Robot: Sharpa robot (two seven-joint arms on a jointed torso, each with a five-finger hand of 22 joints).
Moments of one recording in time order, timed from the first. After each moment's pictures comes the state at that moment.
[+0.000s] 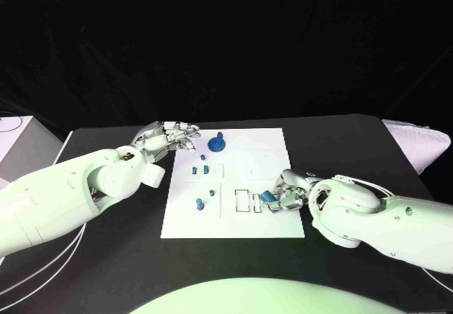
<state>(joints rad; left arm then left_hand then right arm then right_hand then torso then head) 0.91 -0.91 0.25 1.45 -0.19 -0.07 0.25 1.37 -0.18 0.47 0.12 0.21 0.91 0.18 0.29 0.31 1.08 0.12 0.26 0.08 1.01 0.06 0.83 0.42 0.18 0.94 0.16 0.67 0.61 1.10 -0.87 -0.17 1.75 -1.40 -0.29 -0.57 1.23 -0.10 -0.02 0.29 0.54 1.03 0.07 0.35 0.46 1.47 0.00 1.53 1.31 1.47 -0.06 1.56 1.31 0.04 1.46 0.04 1.45 1.31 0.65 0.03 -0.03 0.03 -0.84</state>
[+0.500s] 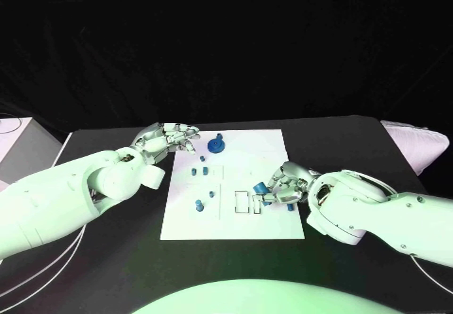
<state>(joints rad) 0.91 -0.90 0.25 1.45 -0.19 -0.07 0.24 1.37 -0.18 0.47 0.12 0.21 0.91 0.18 0.29 0.31 1.08 0.12 0.26 0.08 1.01 0.06 0.83 0.42 0.18 0.94 0.16 0.66 0.61 1.15 -0.89 -0.16 1.83 -1.19 -0.38 -0.56 1.23 -0.10 0.00 0.29 0.57 1.03 0.07 0.35 0.45 1.47 0.00 1.53 1.31 1.47 -0.07 1.56 1.31 0.04 1.46 0.04 1.45 1.31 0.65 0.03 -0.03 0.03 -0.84</state>
